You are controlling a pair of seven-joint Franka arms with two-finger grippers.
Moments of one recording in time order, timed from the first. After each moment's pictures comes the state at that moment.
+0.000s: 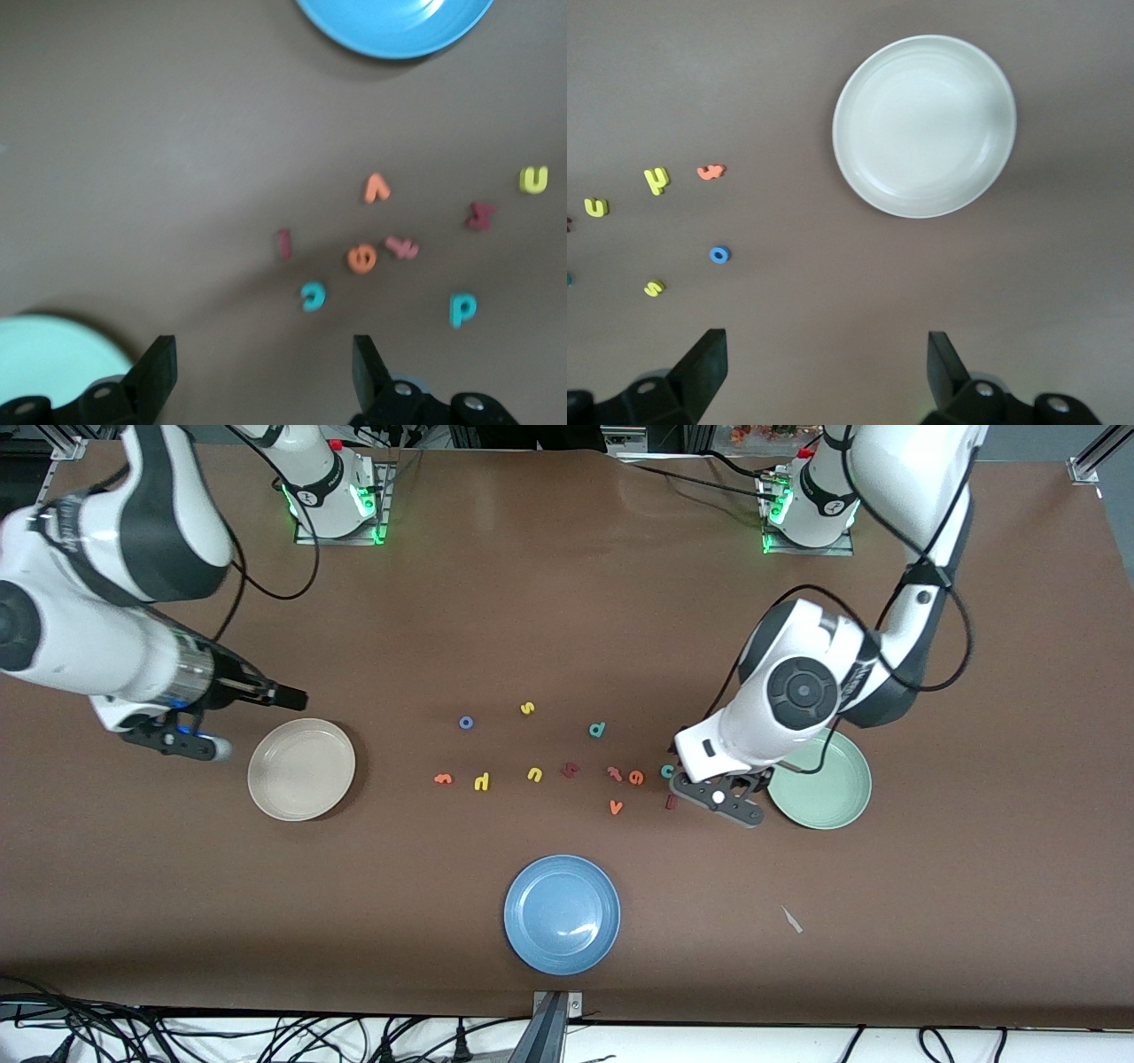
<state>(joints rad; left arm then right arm) -0.32 0.59 -0.15 -1.46 0.00 2.05 -0.02 0.17 0.24 0.01 -1.65 0.12 1.69 0.40</state>
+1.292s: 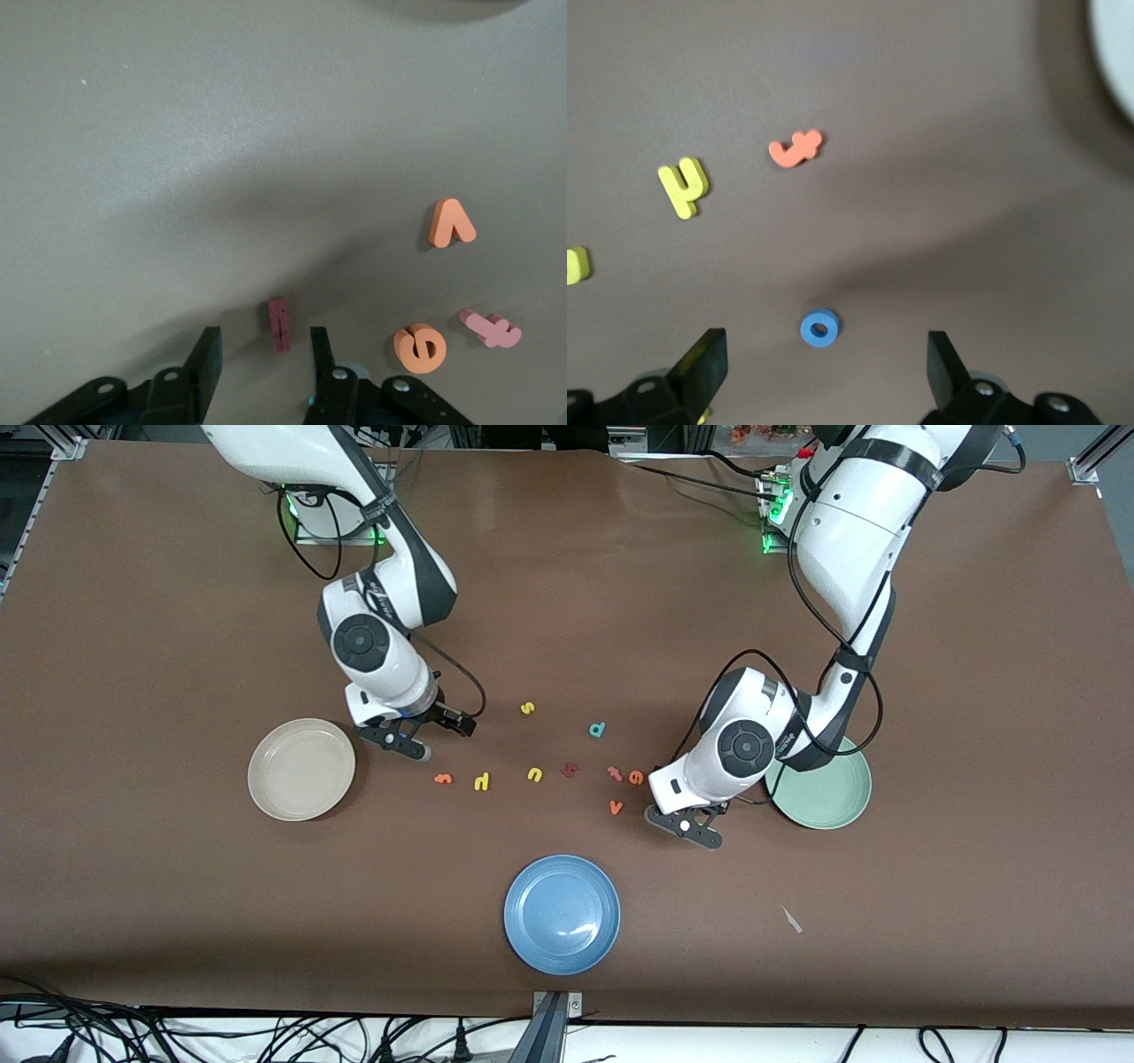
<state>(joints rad) -0.33 0.82 -0.13 -1.48 0.00 2.27 -0.02 0.51 0.43 0.01 -2.03 0.09 2.45 0.84</state>
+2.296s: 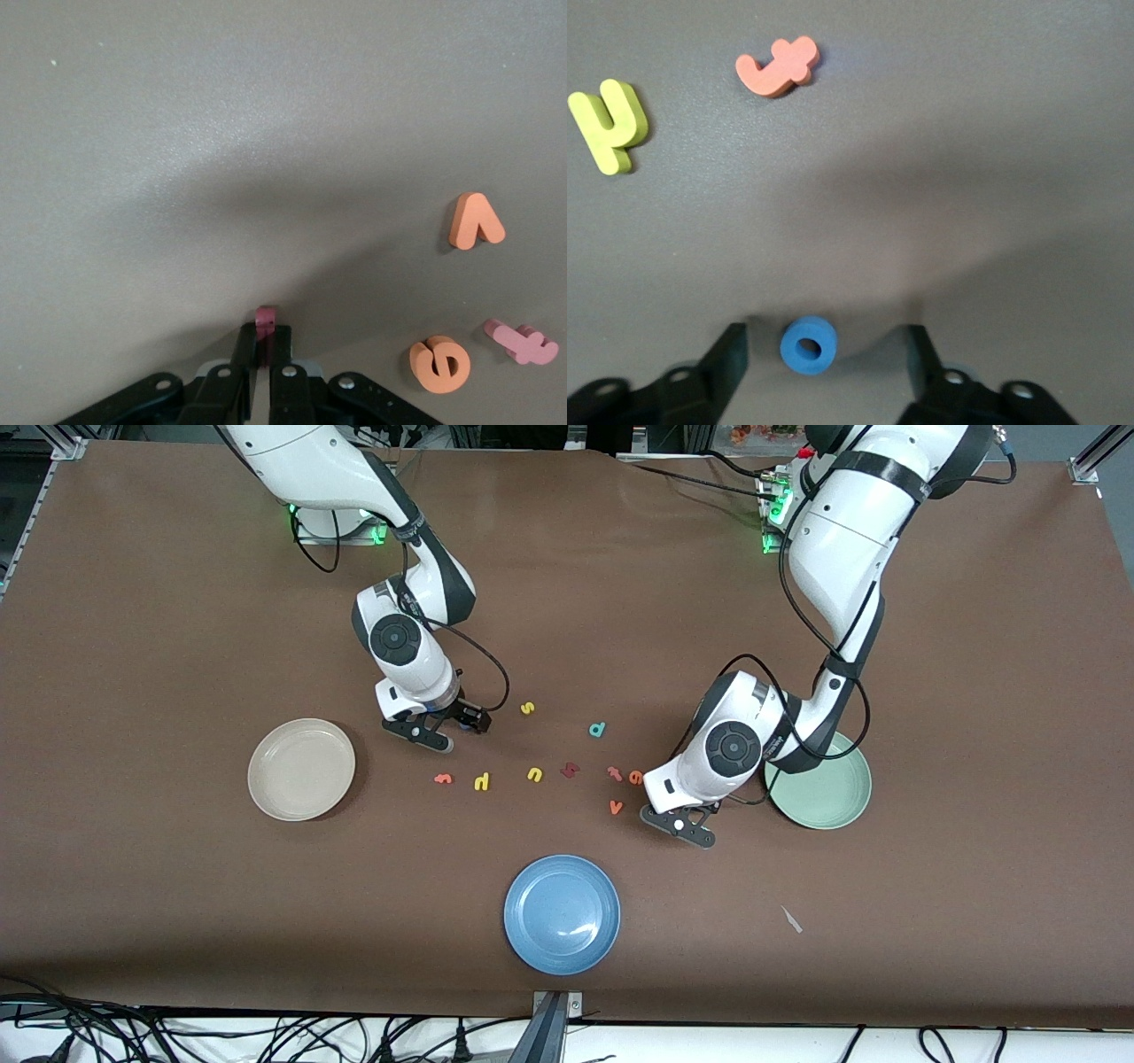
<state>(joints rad) -0.34 0.84 -0.13 -1.48 0.04 2.30 -0.05 0.55 0.52 0.01 -2.08 0.09 2.61 0.85</state>
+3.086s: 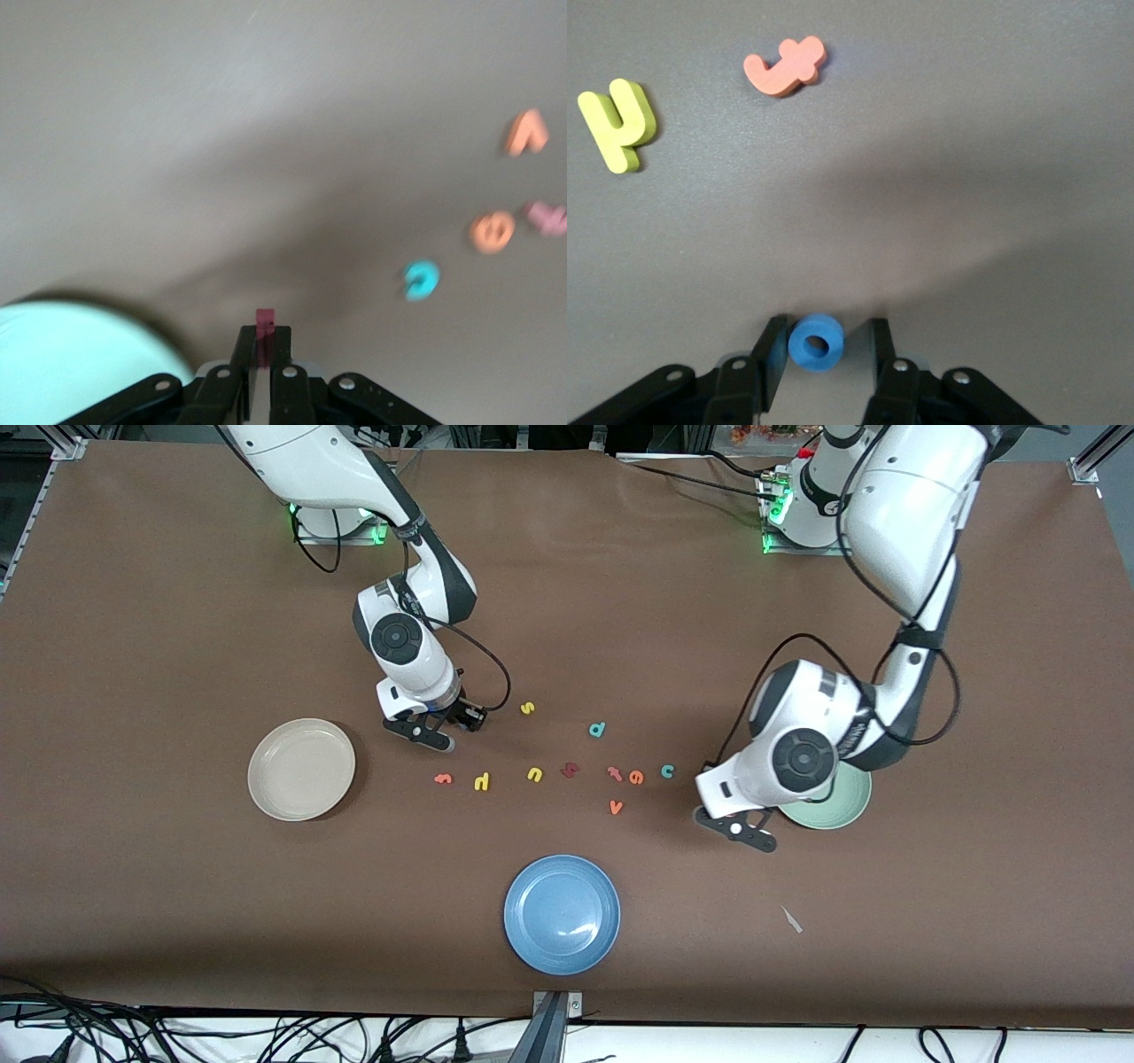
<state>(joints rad) -0.23 0.69 -0.12 -1.44 0.04 1.94 0.08 0.56 0.52 0.01 -2.07 0.09 2.61 0.86</state>
